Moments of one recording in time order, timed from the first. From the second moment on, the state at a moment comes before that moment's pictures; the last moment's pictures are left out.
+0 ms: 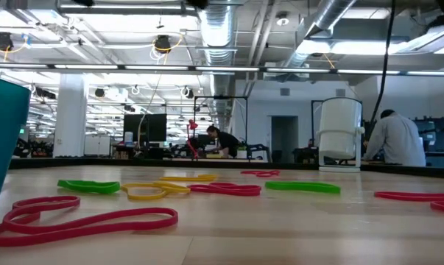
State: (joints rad) left arm -0.77 1.18 1.11 -1.10 -0.90 -1.03; right arm 0.34 2.30 2.35 -1.07 -0.15 0.10
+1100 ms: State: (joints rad) left arm -0.42 1.91 1.12 -0.34 -0.22 -0.23; right arm 0.36 1.79 2.33 -1.57 0.32 0.26
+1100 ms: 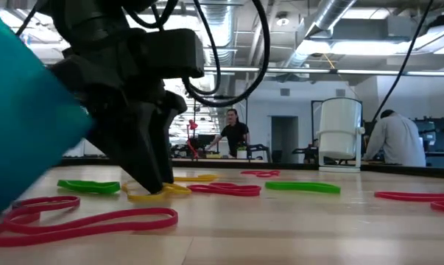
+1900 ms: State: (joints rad) left arm -0.47 1.78 1.20 -0.63 -0.22 -0.33; right arm 0.34 1.79 2.33 -1.57 0.32 0.26
